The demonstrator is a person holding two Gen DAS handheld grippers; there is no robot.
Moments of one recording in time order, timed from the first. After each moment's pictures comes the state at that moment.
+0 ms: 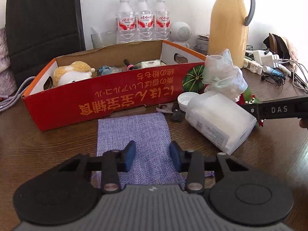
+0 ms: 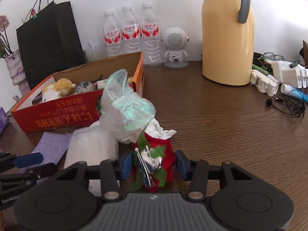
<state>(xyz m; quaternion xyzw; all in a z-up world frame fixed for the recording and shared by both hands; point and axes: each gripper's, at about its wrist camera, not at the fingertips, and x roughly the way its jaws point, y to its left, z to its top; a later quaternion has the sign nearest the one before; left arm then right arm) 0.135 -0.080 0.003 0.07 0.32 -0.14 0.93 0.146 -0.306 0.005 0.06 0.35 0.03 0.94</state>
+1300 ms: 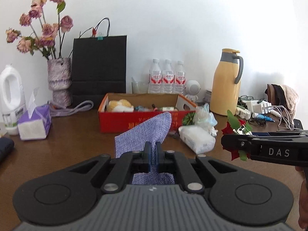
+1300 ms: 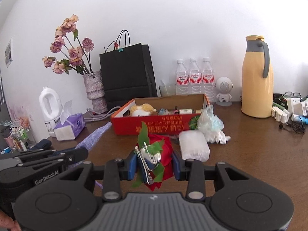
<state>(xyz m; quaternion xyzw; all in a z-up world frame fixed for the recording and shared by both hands) -0.050 -0.037 0.098 0.01 0.17 -0.08 0.98 -0.038 -0.232 0.101 0.05 0.21 0.16 0.96</state>
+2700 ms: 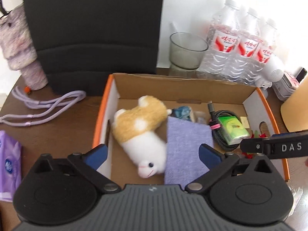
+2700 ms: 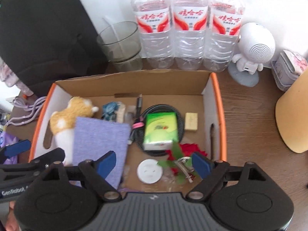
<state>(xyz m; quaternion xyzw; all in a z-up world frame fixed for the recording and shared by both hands) 0.341 -0.004 0.109 -0.03 0.48 0.00 0.87 0.387 -0.201 0.099 0.04 0.56 0.10 0.82</state>
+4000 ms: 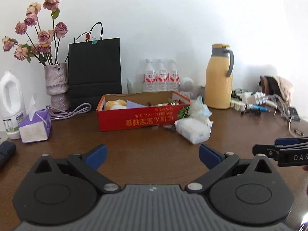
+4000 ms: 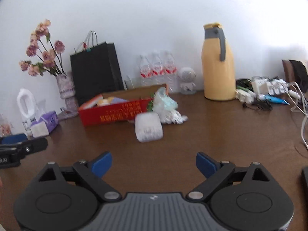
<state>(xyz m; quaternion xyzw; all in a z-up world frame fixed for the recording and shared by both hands) -0.095 -0.037 0.068 0.05 0.19 -0.08 0.98 -0.099 -0.292 0.036 0.07 0.24 0.07 0.97</state>
